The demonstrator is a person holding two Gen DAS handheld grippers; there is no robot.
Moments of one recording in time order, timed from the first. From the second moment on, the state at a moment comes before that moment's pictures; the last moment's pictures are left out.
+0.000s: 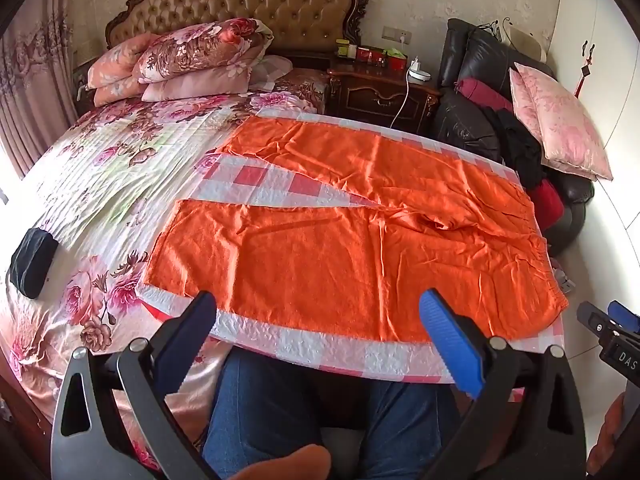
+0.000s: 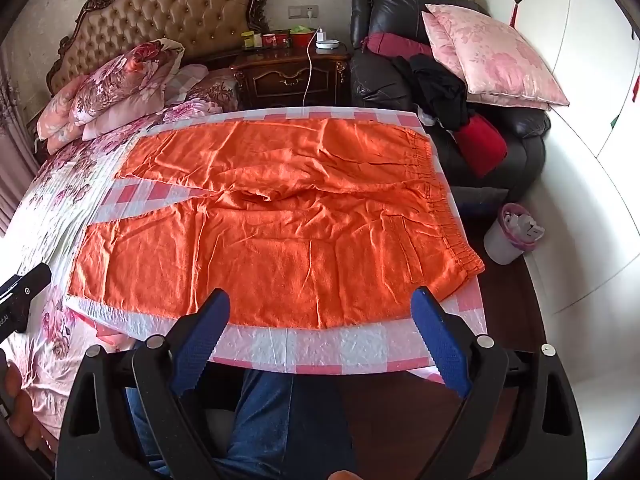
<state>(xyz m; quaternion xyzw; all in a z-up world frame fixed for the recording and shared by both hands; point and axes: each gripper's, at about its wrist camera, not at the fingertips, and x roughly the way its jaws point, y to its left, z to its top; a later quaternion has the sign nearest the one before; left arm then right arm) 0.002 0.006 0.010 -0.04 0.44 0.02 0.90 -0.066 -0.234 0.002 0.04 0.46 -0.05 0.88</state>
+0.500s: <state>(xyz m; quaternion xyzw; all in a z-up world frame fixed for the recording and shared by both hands) -0.006 0.003 0.007 -0.04 0.43 0.02 0.90 -0.068 -0.233 -0.001 0.03 0.46 -0.05 0.88</state>
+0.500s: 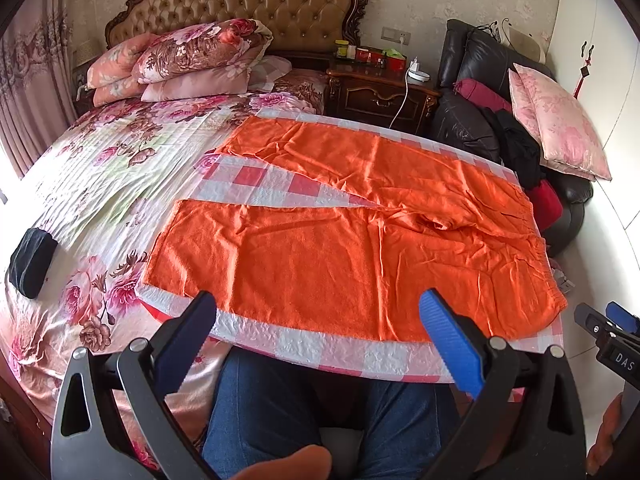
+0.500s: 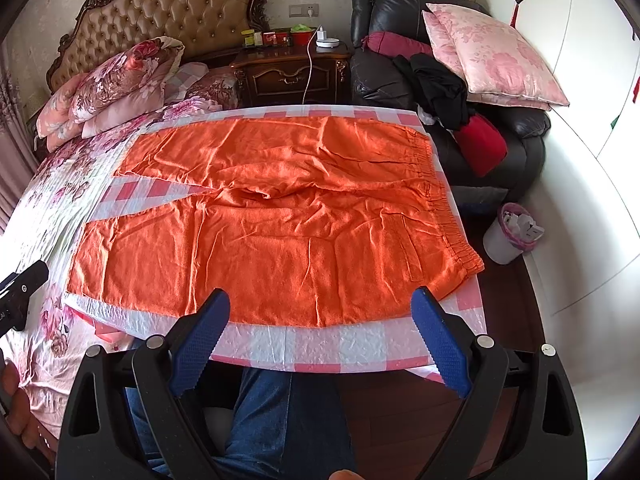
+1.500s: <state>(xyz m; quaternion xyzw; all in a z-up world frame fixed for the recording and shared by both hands) -0.007 0.004 0.006 -0.04 0.43 0.02 0.90 -0.069 -0.235 -0.002 0.03 0.46 -0.05 0.89</state>
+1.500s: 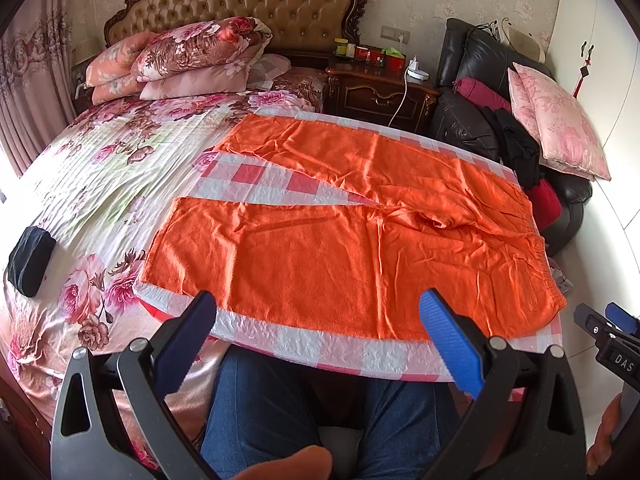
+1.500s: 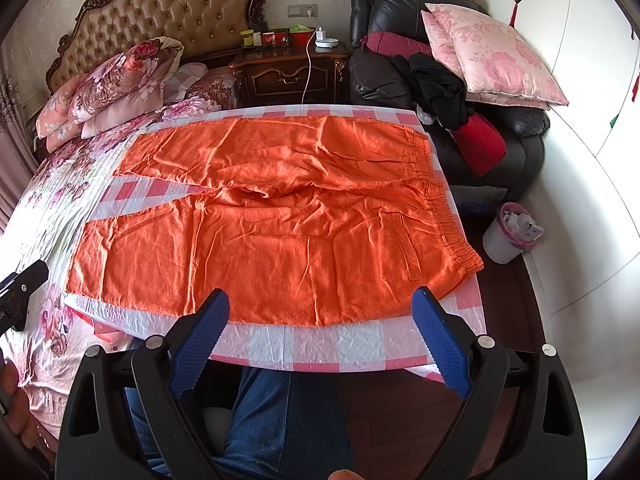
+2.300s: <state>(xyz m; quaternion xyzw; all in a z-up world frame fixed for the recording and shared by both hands) -0.007 0.004 0.002 -0.05 0.44 0.02 0.90 -0.069 -0.235 -0.003 0.03 0.46 -0.05 0.89</state>
